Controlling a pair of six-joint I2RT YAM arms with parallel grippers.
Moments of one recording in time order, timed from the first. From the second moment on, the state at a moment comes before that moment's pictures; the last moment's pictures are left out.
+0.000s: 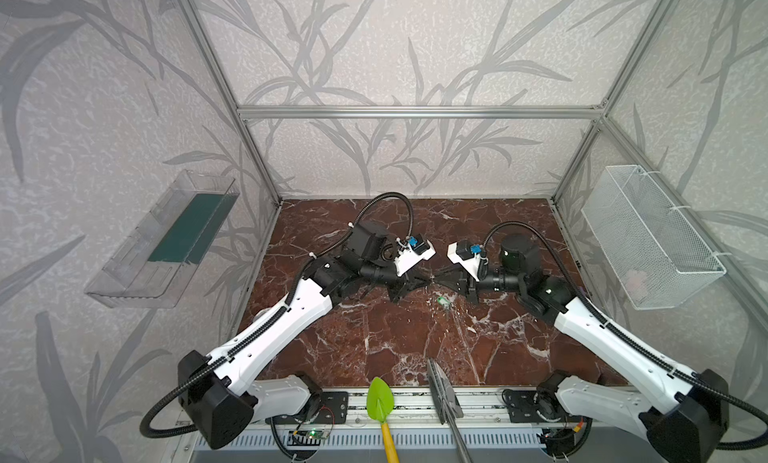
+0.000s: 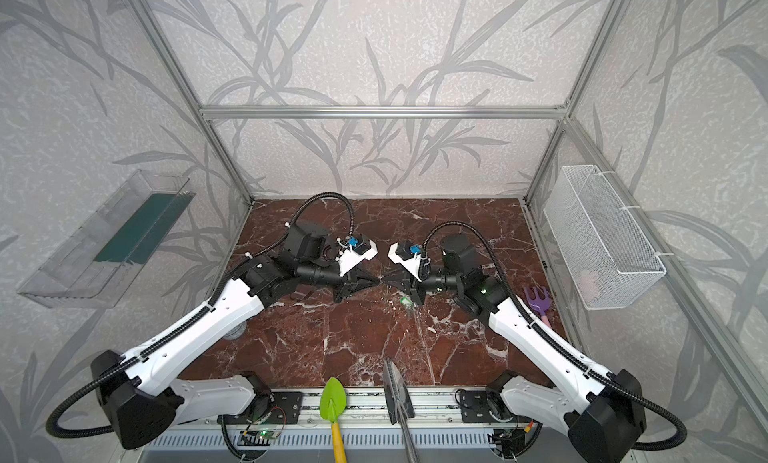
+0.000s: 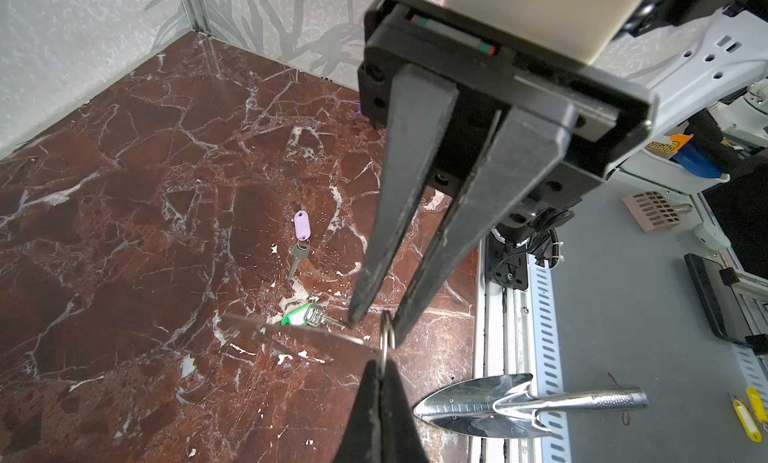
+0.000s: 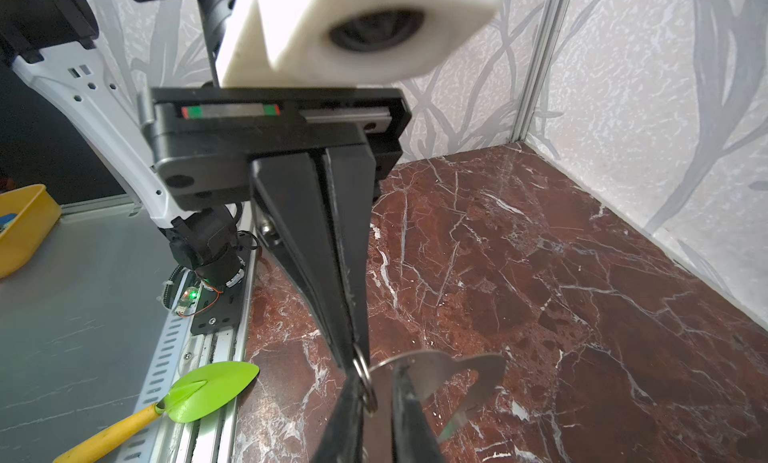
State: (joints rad) left arm -0.66 1.25 1.20 -0.60 0.66 0.23; right arm 0.60 1.11 0.92 -0.19 -0.75 -0.20
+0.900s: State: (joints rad) left arm -0.67 1.11 1.09 -0.48 0.51 0.18; right arm 0.60 1.12 0.92 -0.16 -0.71 -0.18
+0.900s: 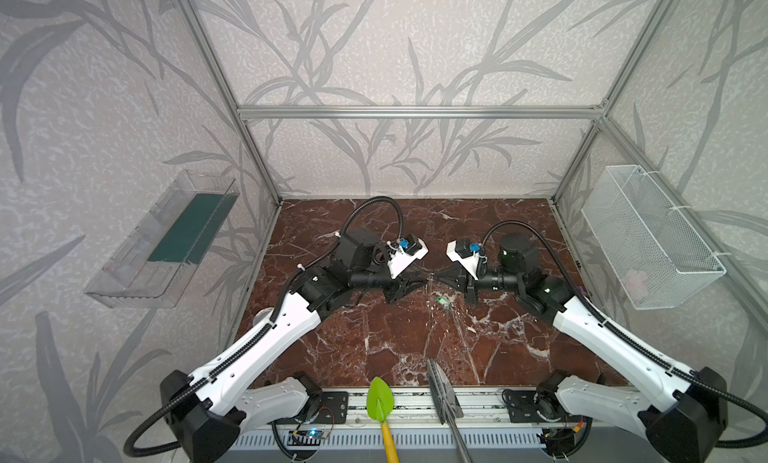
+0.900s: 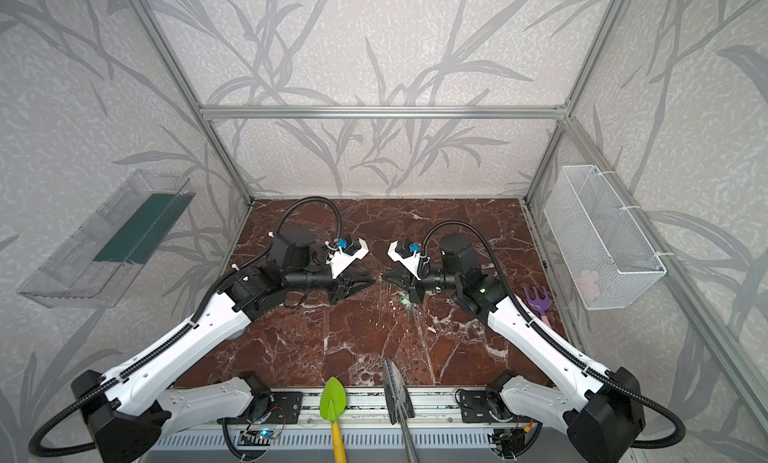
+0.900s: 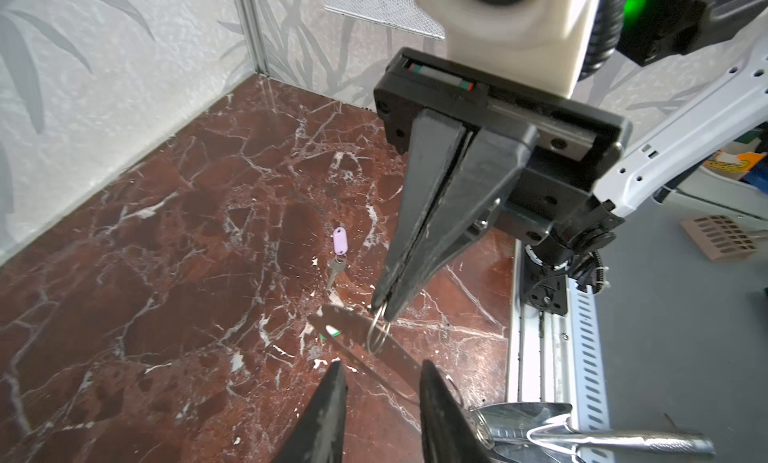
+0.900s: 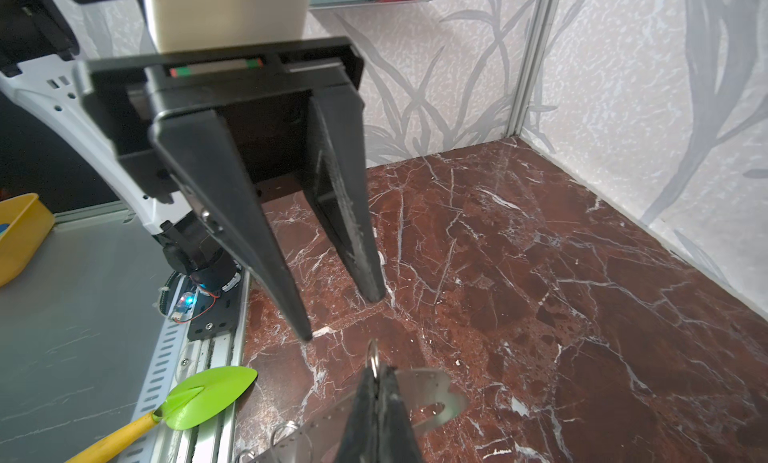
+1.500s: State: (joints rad) left arm -0.57 1.01 0.86 0.00 0.54 0.07; right arm 0.57 1.18 1.00 0.05 -0.81 -0.10
